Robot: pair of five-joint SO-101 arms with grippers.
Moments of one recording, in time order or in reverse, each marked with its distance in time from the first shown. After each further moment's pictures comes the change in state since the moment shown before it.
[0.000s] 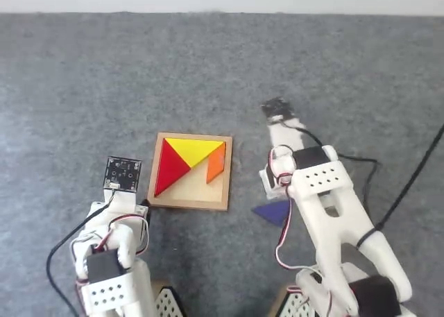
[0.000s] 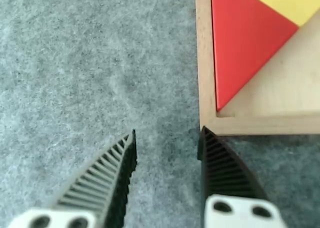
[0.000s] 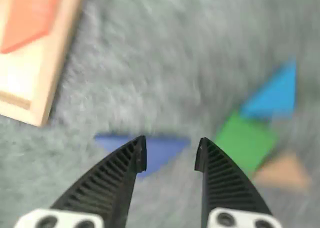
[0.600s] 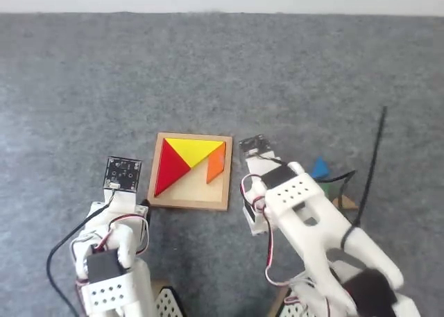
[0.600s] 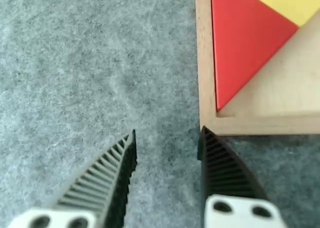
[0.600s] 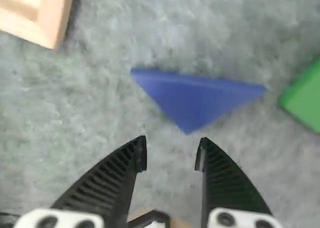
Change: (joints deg) left arm 0.0 0.0 0.0 0.0 0.0; right arm -12.8 4.4 7.4 1.8 -3.5
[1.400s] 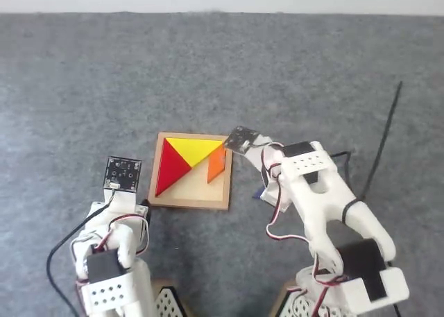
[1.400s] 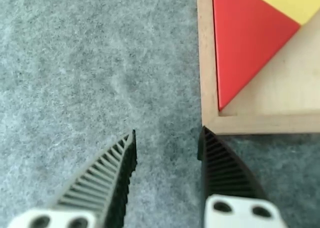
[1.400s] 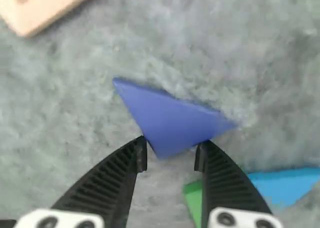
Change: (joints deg) left arm 0.0 0.0 0.0 0.0 0.0; right arm 13.5 11.4 -8.4 -10.3 50.9
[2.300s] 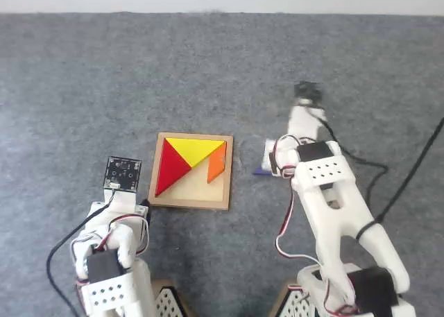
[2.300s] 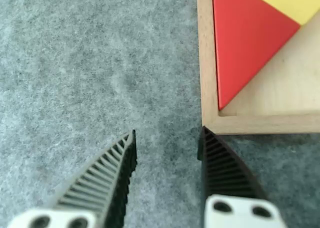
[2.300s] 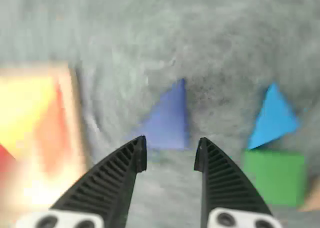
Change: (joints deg) left arm 0.0 0.0 0.0 0.0 0.0; right arm 2.4 -12.0 -0.4 -10.0 -77.0
